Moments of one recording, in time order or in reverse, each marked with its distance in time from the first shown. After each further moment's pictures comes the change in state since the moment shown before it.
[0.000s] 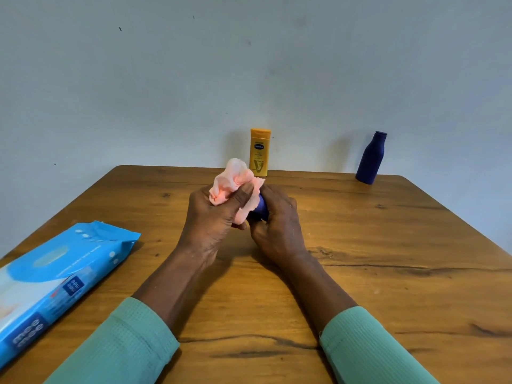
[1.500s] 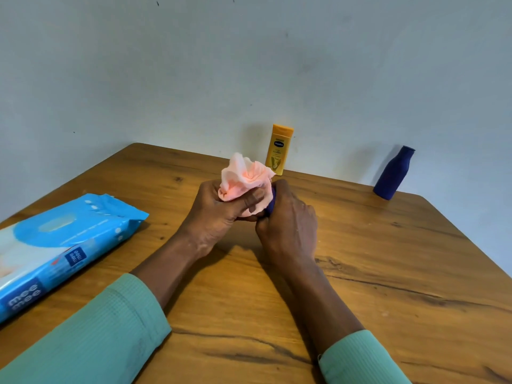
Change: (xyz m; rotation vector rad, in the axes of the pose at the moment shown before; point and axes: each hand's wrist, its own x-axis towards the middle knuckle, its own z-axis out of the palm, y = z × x) left_hand 0.011 -0.019 -0.020 -0.027 -0.082 0.061; right_hand 0.007 -0.038 -0.009 -0.404 -0.082 0.143
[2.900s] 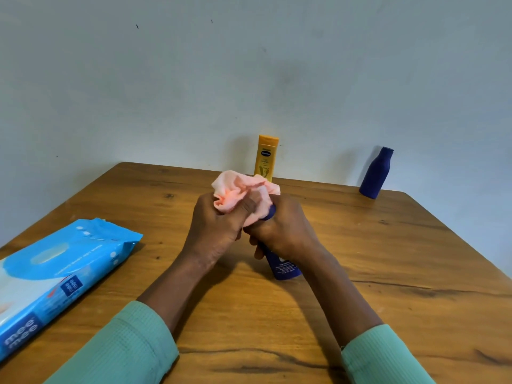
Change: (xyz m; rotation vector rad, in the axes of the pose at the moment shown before) left_hand -0.007 0.013 0.014 0.146 0.043 0.057; right_hand 0.014 0.009 -0.031 0.561 -0.425 0.052
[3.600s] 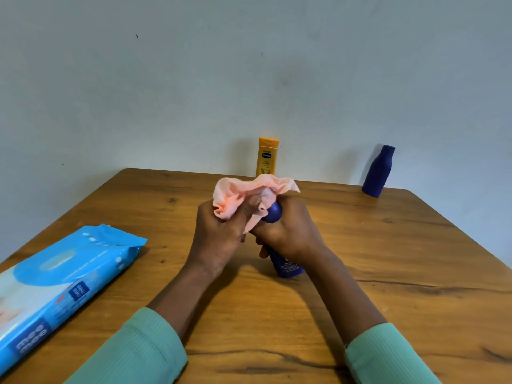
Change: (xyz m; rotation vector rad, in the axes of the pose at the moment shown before) left_hand -0.007 0.000 0.003 -0.030 0.031 0.043; right_hand -0.001 0.008 -0.003 0.051 0.057 -0.111
